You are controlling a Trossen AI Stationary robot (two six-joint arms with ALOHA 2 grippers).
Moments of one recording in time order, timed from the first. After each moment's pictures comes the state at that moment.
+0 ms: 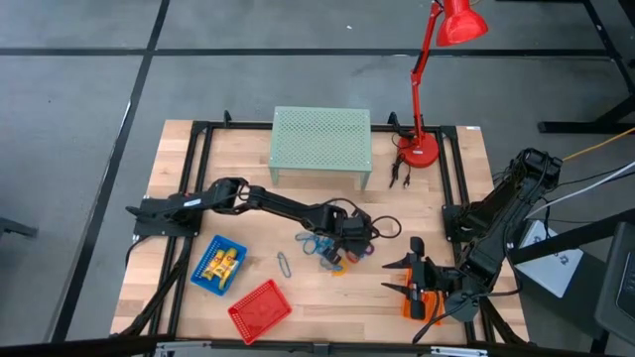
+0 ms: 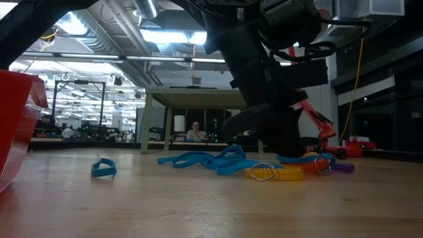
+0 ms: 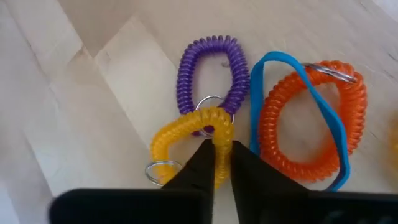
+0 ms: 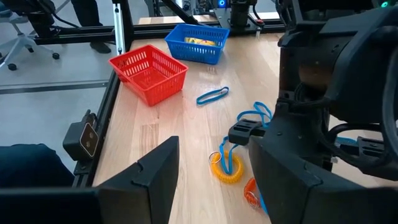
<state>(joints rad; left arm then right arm) -0.05 2.35 1.87 -0.53 -0.09 0.62 1.00 1.34 0.86 -0.27 0.93 0.67</state>
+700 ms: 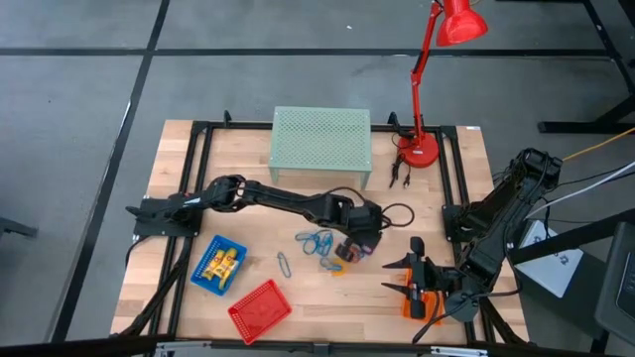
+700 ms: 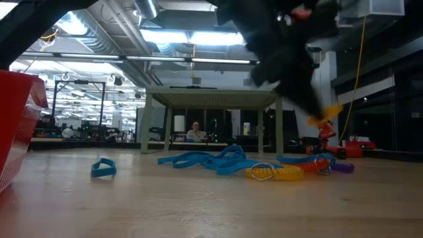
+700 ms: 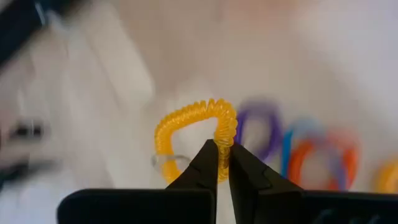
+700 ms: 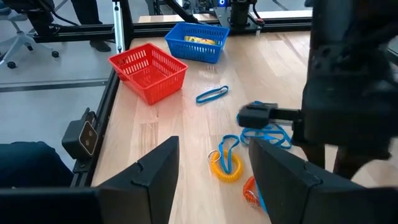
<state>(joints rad) -0.05 2.33 2.06 -0.60 -0.01 0.54 1.00 1.34 0.86 -0.28 0.92 0.67</state>
